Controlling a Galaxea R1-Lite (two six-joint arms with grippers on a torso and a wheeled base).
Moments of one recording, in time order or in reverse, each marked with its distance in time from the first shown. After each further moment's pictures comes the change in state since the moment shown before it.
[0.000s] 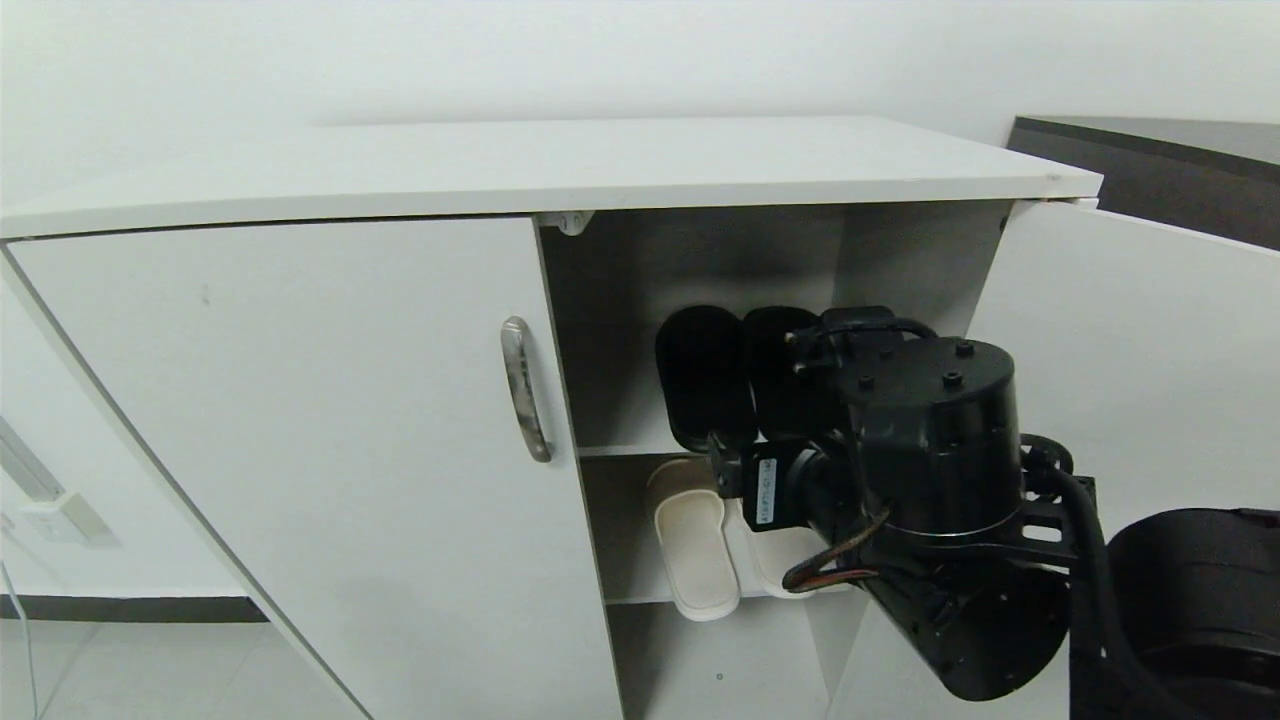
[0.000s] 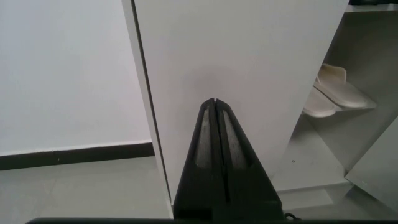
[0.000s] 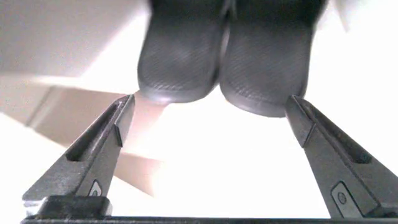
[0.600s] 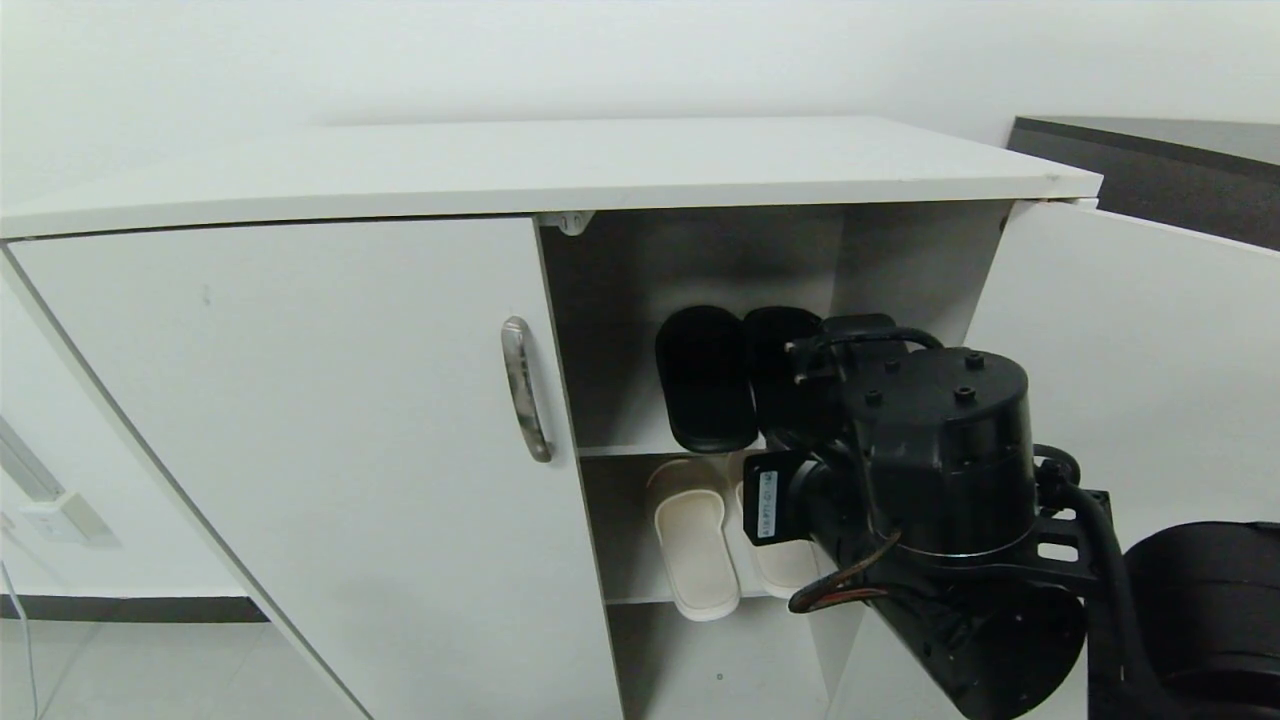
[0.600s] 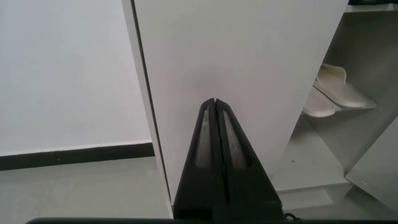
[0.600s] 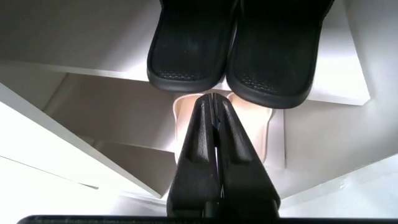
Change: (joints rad) left arm 0.000 0.000 0.000 0.000 0.000 0.001; right arm 0.020 -0.009 0.016 0.000 0.003 -0.001
